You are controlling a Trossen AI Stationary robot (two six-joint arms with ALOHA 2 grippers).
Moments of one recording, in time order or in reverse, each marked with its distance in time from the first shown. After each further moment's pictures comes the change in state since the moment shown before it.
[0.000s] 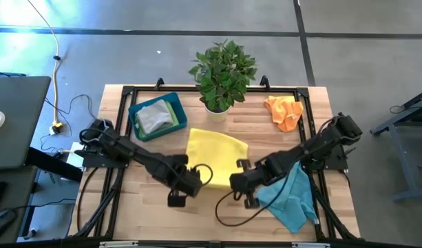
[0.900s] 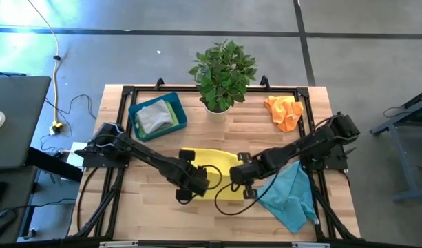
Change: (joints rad) left arm 0.050 0.127 -0.002 -0.017 -0.195 0.094; right arm -0.088 0.023 -0.125 0.028 0.038 -0.087
